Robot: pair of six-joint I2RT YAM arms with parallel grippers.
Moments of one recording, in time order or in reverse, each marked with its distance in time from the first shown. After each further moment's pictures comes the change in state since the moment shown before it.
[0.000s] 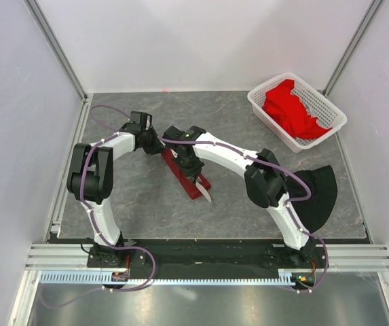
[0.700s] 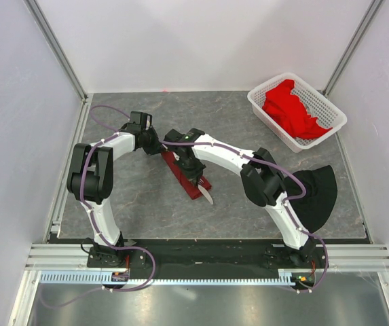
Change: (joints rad) left arm 0.000 0.000 -0.002 0.006 0.001 0.000; right arm -0.011 0.048 -0.007 0.003 0.003 0.000
